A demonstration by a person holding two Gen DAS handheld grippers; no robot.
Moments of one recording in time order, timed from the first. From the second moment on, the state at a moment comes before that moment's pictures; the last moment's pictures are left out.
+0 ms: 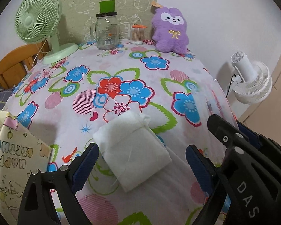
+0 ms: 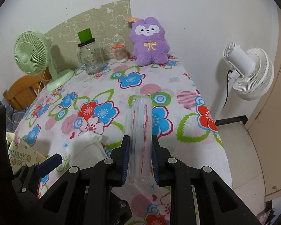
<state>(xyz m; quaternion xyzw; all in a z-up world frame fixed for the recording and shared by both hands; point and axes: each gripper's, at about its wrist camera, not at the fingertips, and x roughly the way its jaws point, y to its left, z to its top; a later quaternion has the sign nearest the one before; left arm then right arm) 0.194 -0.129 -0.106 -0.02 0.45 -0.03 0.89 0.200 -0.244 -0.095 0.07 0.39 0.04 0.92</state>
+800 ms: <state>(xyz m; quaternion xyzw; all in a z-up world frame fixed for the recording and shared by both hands) 0.215 -0.121 -0.135 -0.03 0.49 0.00 0.87 0.226 -0.240 -0.126 0.08 0.42 0.04 0.90</state>
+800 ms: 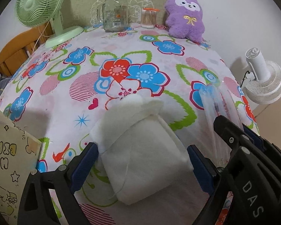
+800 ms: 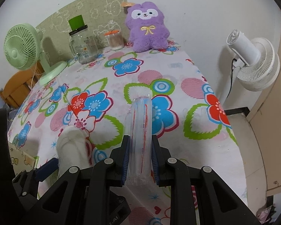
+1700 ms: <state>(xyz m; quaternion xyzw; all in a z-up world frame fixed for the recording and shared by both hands) 0.171 -0.115 -0.126 0.00 0.46 -0.03 0.89 0.181 -0.229 -0.122 0.09 0.43 0.05 0.90</state>
